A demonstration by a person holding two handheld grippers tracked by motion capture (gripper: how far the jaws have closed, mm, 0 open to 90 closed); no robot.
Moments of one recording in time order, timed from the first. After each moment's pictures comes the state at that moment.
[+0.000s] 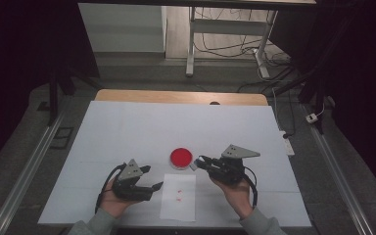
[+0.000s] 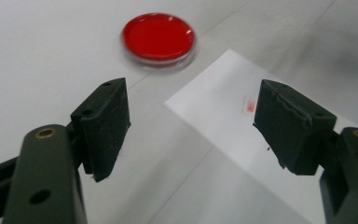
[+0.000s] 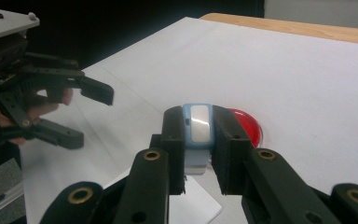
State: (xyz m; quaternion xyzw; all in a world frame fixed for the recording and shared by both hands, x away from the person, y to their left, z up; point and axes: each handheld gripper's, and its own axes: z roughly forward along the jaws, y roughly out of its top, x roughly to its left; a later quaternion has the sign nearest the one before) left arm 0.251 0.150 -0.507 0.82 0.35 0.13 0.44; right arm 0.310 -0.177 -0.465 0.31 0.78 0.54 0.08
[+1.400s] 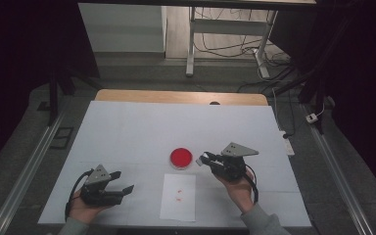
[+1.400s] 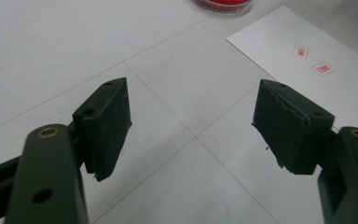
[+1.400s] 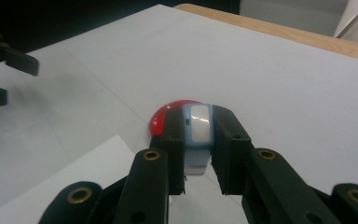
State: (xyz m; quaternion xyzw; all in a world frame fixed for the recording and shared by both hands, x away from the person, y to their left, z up) left arm 0.230 0.219 -0.519 0.80 0.41 0.13 0.41; right arm 0.324 -0.182 -0.472 0.30 0.80 0.50 0.15
